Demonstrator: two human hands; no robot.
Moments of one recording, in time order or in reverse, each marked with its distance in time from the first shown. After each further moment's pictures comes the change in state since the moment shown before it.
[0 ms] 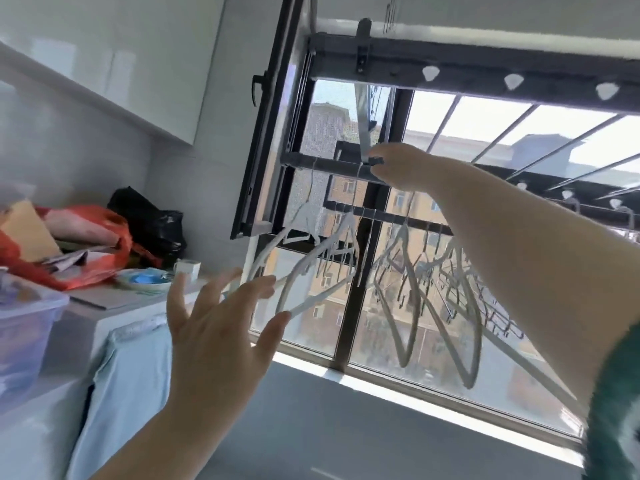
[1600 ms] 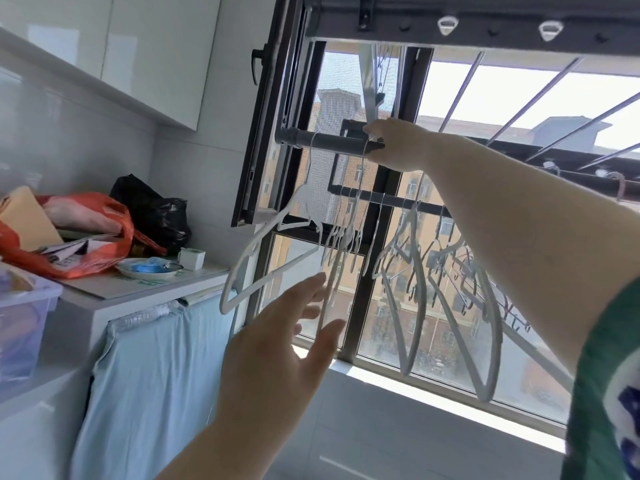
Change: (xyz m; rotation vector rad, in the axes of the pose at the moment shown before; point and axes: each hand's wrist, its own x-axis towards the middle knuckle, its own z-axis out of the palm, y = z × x) left_hand -0.009 0.037 0.051 -0.456 0.029 -0.047; right_hand 0.039 0.025 0.027 -0.103 0.007 -0.083
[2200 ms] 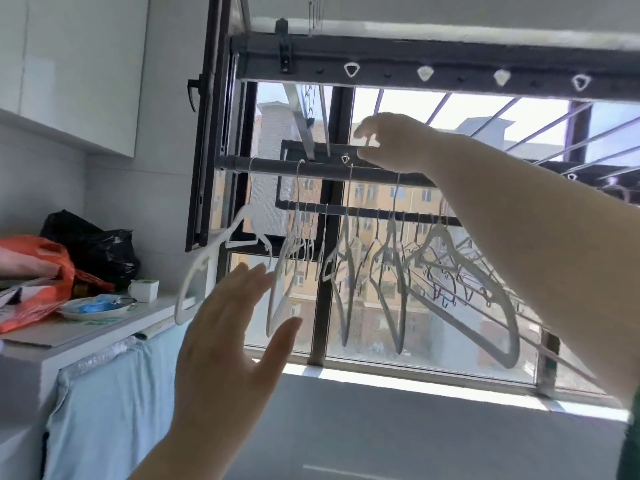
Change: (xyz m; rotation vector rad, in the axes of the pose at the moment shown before) left_hand 0.005 0.036 -0.043 0.079 -0.032 0.068; right_hand -0.097 0.007 -0.070 -0.027 0.134 0.141
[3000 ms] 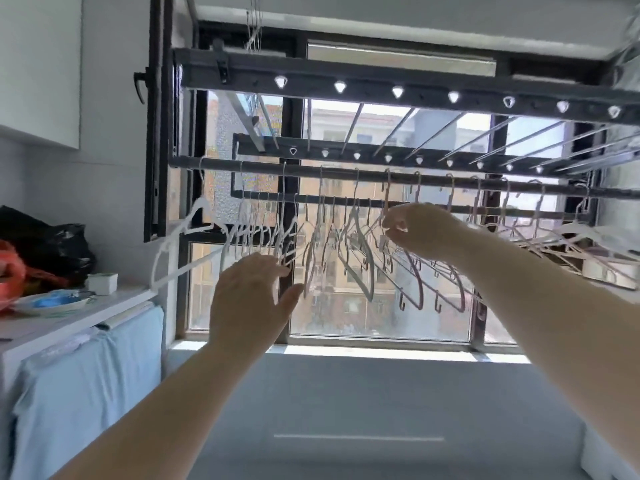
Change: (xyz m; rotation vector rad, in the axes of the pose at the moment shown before) left_hand 0.004 0.082 0.007 0.069 -0.415 -0.037; right_hand -0.180 0.047 -0.025 -0.033 -0.262 0.234
